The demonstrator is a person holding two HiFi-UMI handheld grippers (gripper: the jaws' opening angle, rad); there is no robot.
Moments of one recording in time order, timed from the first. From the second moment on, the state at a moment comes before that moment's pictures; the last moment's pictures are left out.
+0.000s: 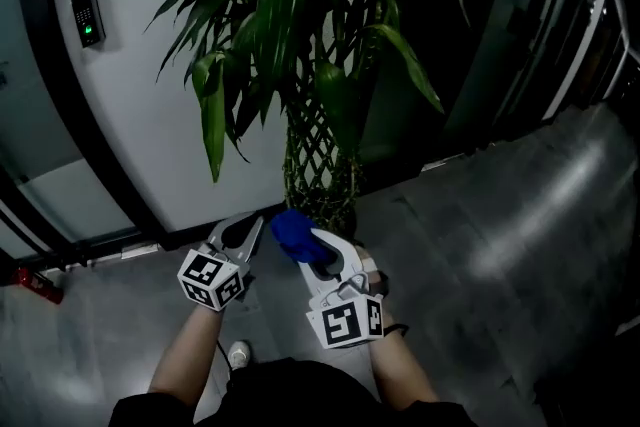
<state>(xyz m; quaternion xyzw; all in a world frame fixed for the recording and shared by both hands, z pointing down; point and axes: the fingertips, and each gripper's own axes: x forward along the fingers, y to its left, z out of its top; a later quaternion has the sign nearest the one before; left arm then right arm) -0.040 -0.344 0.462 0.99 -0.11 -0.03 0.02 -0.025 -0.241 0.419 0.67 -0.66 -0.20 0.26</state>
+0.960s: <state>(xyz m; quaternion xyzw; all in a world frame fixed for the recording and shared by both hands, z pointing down) -0.053 -0.296 0.415 0.99 -0.12 -0.02 -0.06 -0.006 -0.219 0.392 0.66 -0.69 -0.17 0.23</state>
